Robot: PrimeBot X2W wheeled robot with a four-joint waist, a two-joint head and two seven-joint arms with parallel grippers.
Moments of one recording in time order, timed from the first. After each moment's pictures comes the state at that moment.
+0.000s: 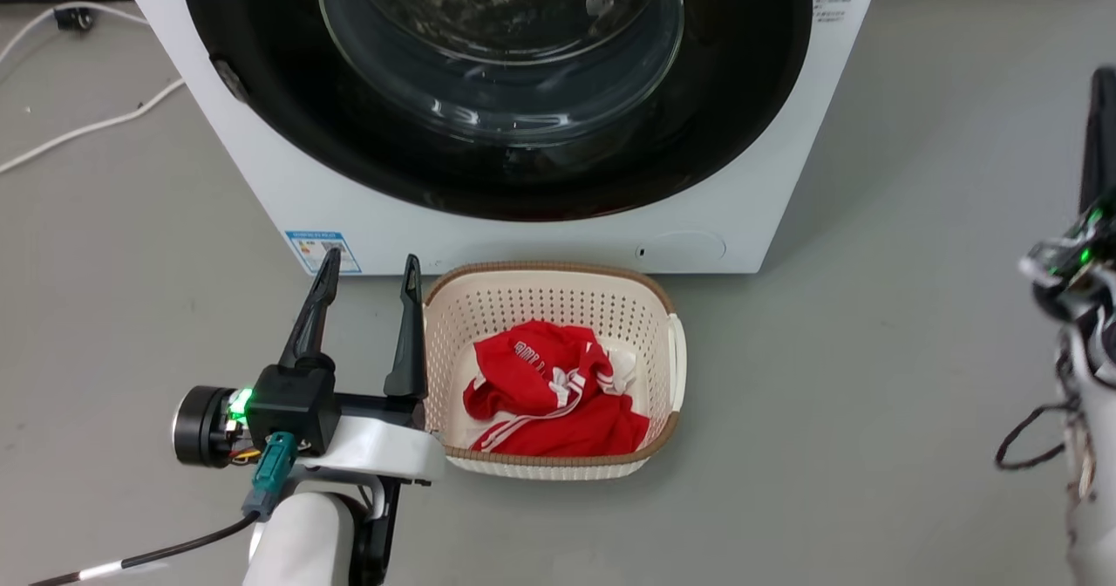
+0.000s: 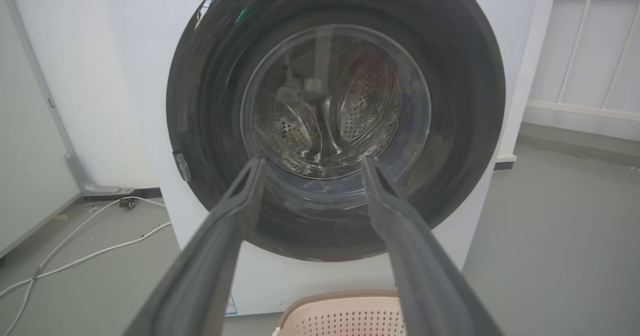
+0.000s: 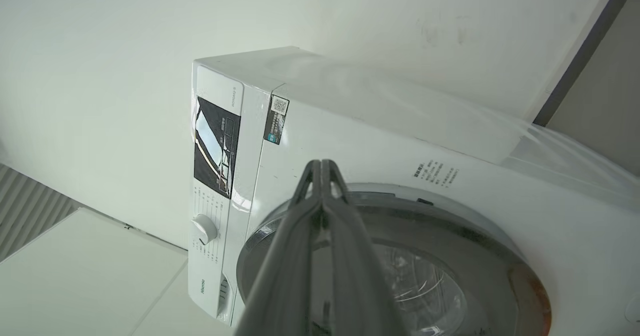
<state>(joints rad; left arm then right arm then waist) -0.19 0.05 -0.10 0.08 -0.05 -0.01 -0.26 -0.51 -0.17 -0.13 0.30 1.44 0.13 -0.07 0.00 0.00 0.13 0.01</state>
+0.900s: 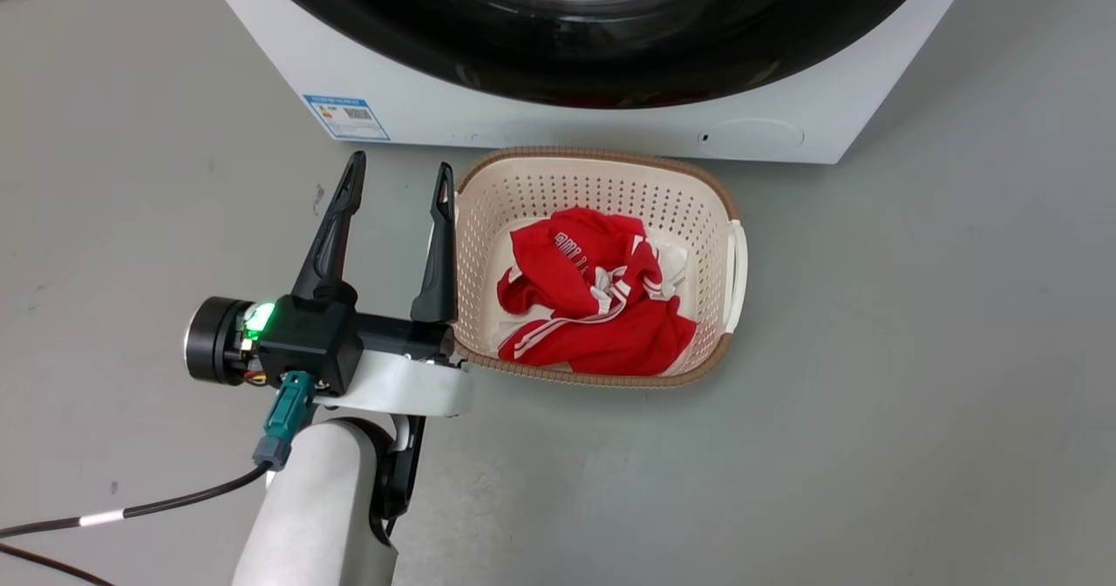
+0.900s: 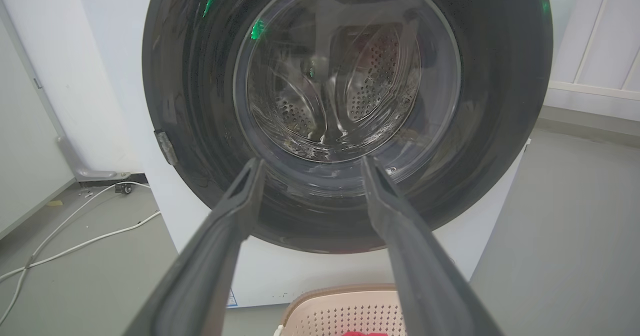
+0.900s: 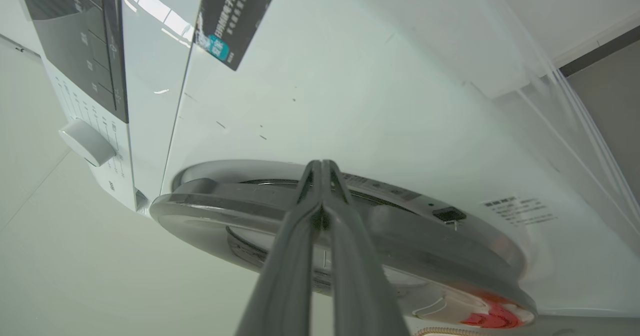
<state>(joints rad) -0.32 0.05 -0.17 0.04 -0.06 0.02 -0.26 -1.29 -0.34 -0.02 0.81 1.19 0.13 0.43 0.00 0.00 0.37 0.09</state>
